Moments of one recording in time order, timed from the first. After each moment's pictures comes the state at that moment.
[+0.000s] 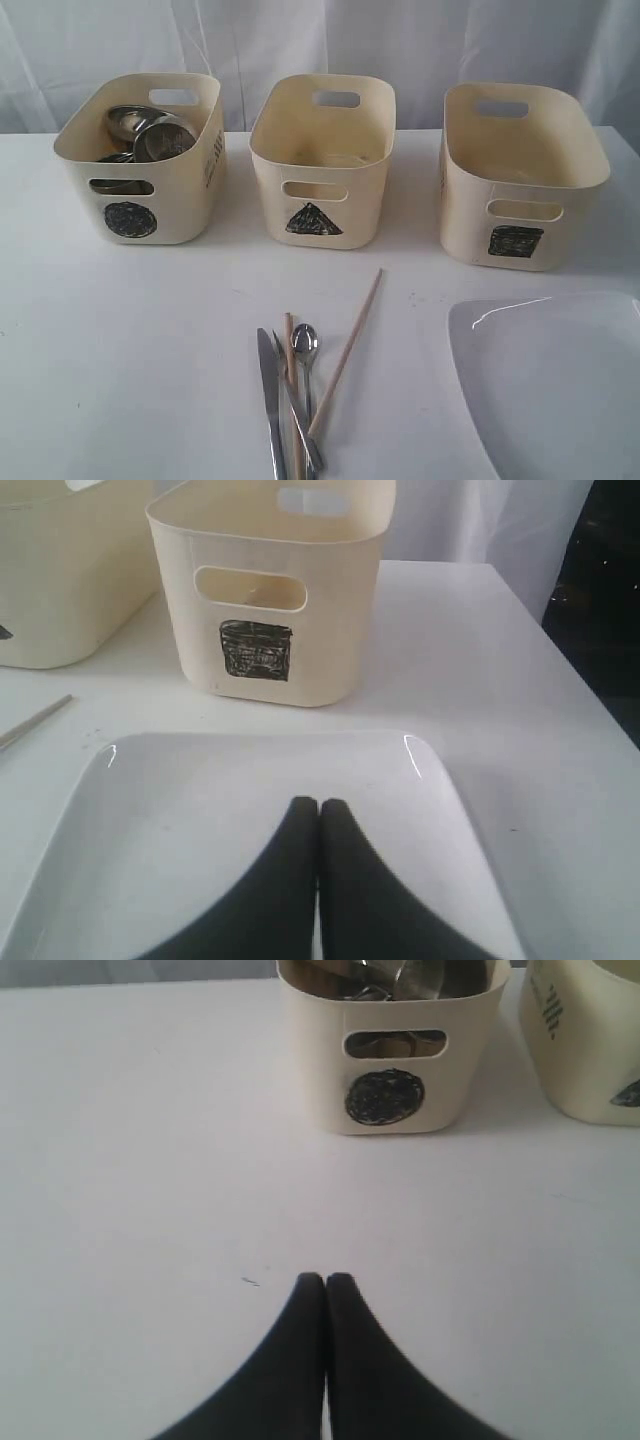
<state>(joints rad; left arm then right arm) 0.00 0.38 -0.38 -0.21 0.53 0.24 -0.15 0.01 0.00 0.05 0.36 -0.05</state>
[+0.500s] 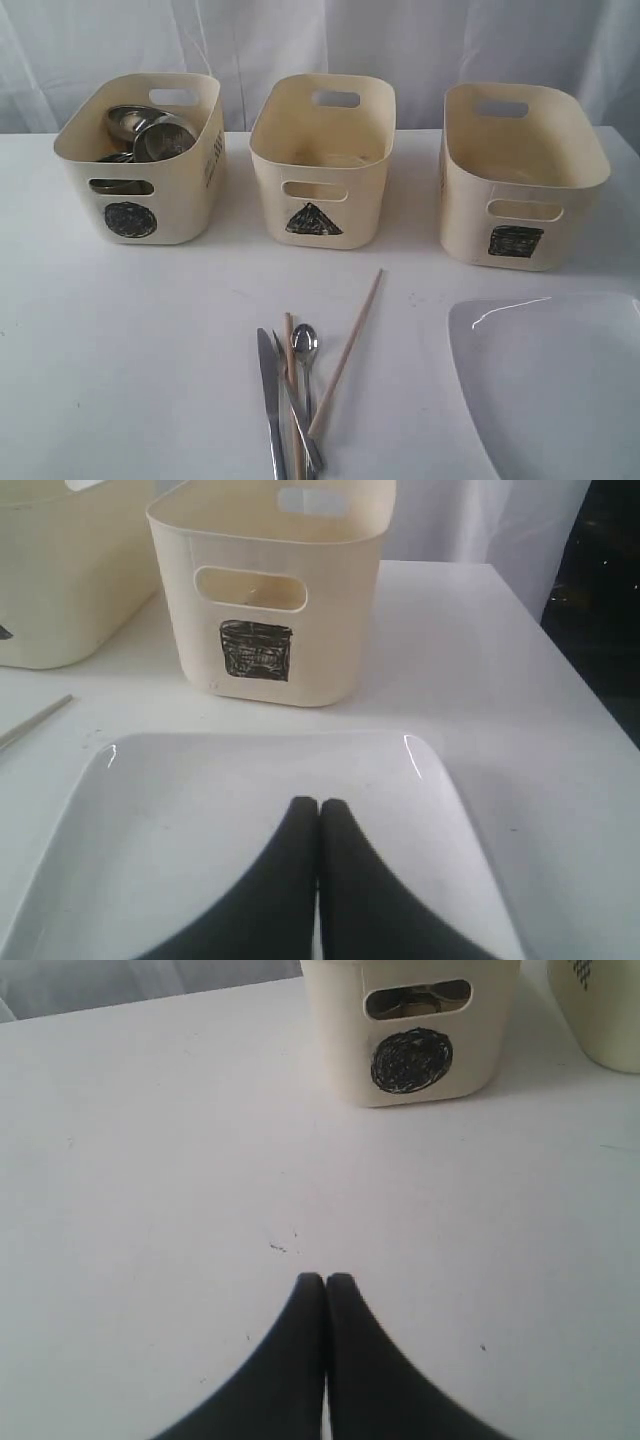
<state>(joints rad) 0.06 0.18 -0.19 -0.26 0.50 0.39 -0.15 0.01 0.00 0.05 0.36 -0.05</state>
